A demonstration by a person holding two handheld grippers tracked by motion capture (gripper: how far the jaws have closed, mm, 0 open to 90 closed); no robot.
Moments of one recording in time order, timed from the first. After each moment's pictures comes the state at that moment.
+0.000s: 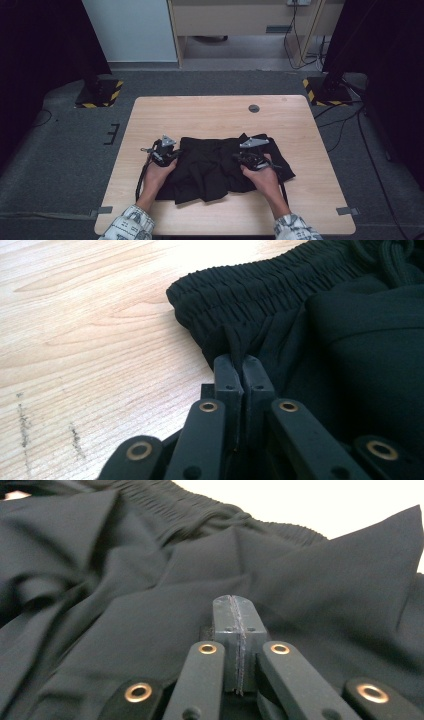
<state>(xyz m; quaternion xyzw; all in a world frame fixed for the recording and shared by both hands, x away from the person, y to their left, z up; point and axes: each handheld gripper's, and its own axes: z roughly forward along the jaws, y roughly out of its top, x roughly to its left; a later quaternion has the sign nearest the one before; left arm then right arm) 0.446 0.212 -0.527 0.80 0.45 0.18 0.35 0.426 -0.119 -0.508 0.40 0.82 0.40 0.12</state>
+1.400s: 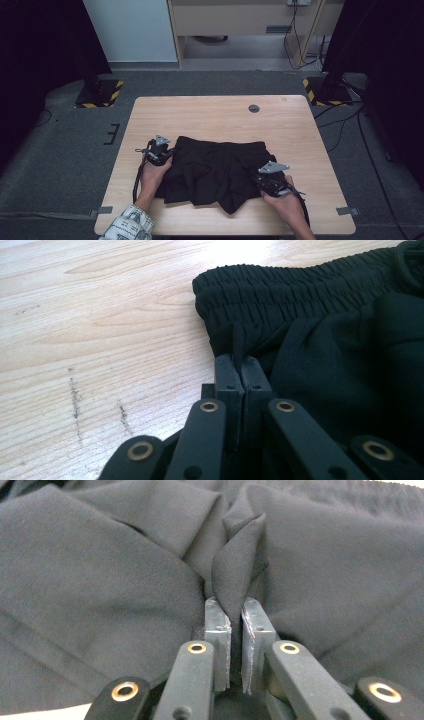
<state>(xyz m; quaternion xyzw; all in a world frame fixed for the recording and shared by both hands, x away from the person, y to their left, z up) 0.448 0.228 -0.529 0.78 0.48 0.19 0.35 0.349 -0.173 -0.518 0.41 0.83 0.35 0.15</state>
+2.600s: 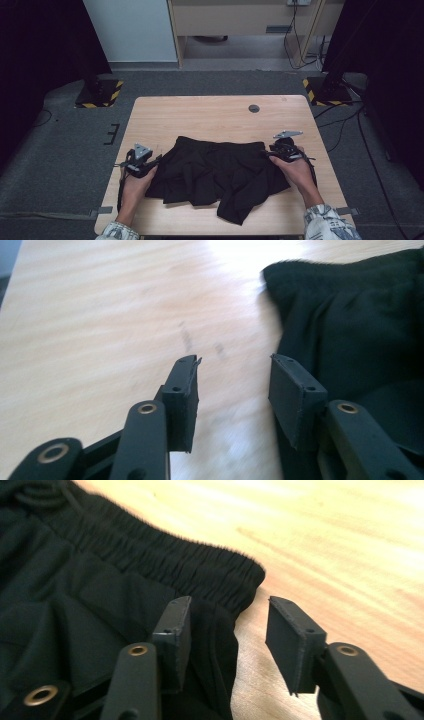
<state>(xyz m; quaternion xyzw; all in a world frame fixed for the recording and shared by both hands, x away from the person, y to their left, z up) 0.395 0.283 -0.519 0.74 0.51 0.27 0.36 0.459 -0.221 -0.509 0.45 0.81 0.35 0.14</state>
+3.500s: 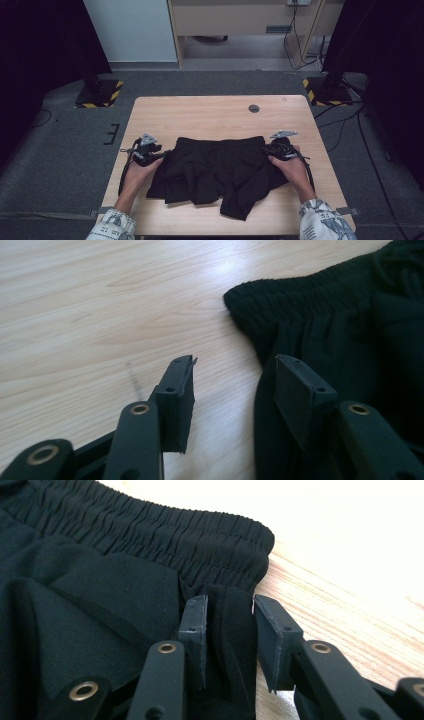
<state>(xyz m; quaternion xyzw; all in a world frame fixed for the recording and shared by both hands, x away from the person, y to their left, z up) 0.442 0.267 -0.514 0.78 0.46 0.19 0.38 0.473 -0.216 -0.528 0.46 0.80 0.34 0.17</state>
